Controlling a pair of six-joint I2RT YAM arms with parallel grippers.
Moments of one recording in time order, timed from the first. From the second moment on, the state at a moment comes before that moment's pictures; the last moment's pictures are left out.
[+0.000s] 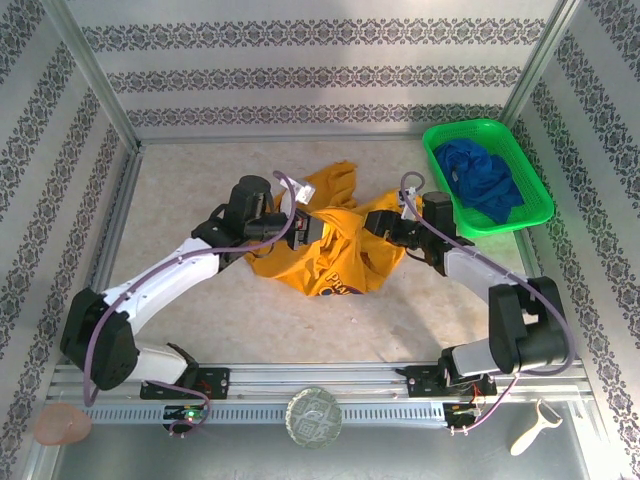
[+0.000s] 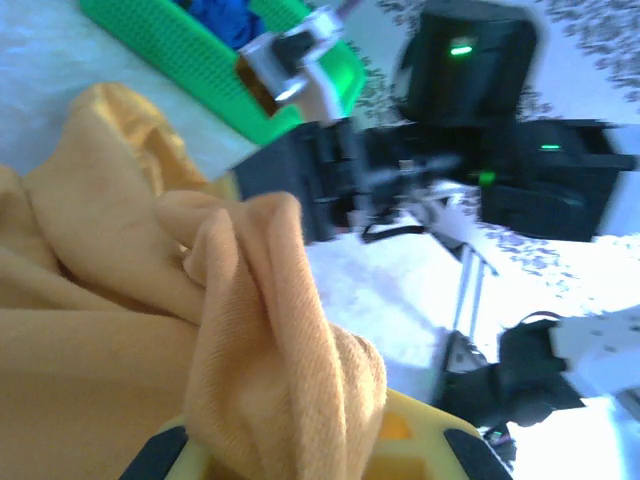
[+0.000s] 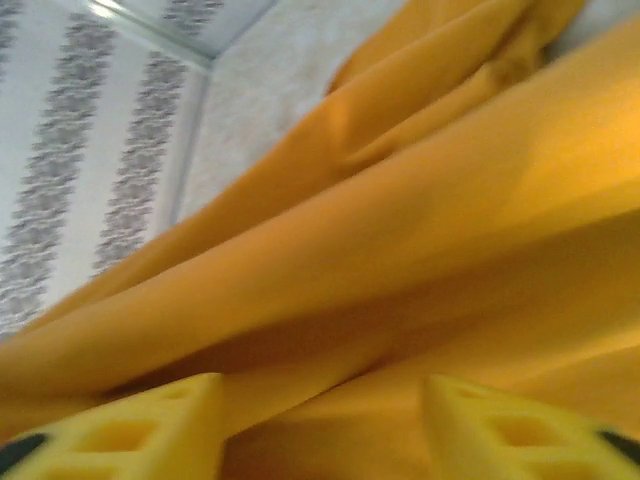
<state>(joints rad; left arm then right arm) -0.57 1.36 1.03 -0.10 0.66 -0.36 0.17 1.42 0.68 0.16 -0.69 0.67</state>
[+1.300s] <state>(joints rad) -0.41 1.40 0.91 0.23 0.65 -1.04 0.54 1.25 0.71 0.03 -0.26 0.61</state>
